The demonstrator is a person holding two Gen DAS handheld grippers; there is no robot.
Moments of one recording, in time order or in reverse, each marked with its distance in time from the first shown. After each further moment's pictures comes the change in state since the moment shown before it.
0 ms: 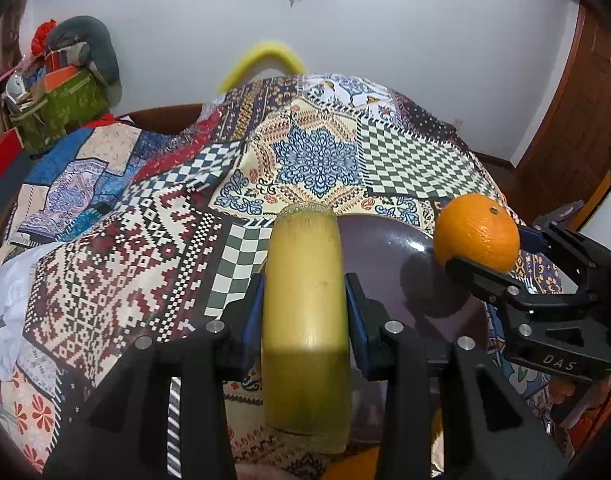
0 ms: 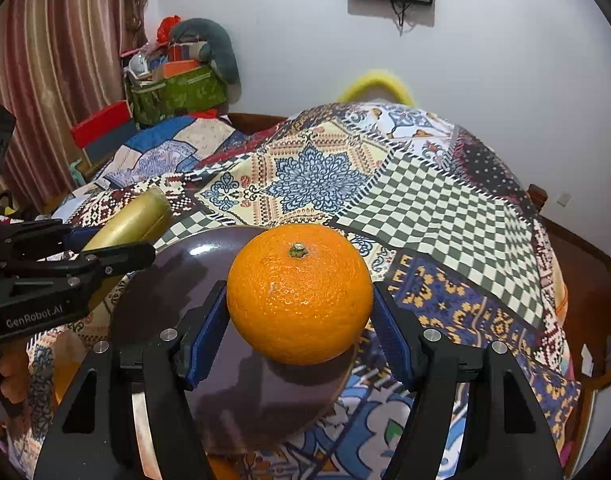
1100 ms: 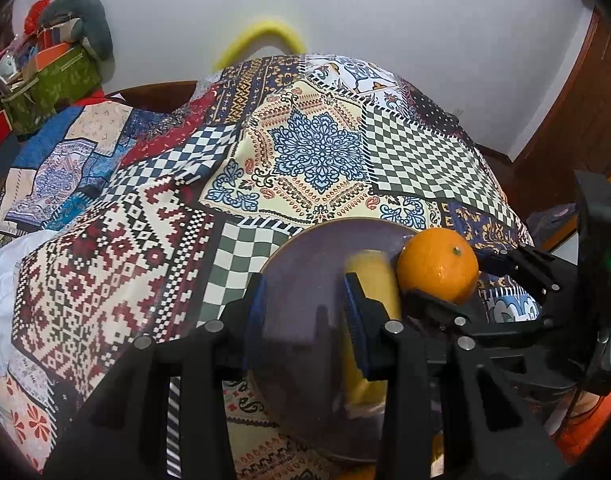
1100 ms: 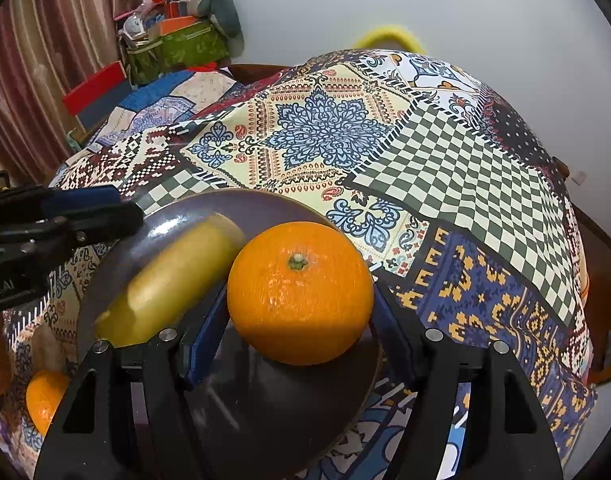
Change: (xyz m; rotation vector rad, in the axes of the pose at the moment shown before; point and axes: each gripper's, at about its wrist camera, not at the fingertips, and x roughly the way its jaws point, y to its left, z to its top) left arm 0.017 0.010 0.018 -0.037 0.073 -0.026; right arm 0.047 -0.001 0.001 -0.004 0.176 0.029
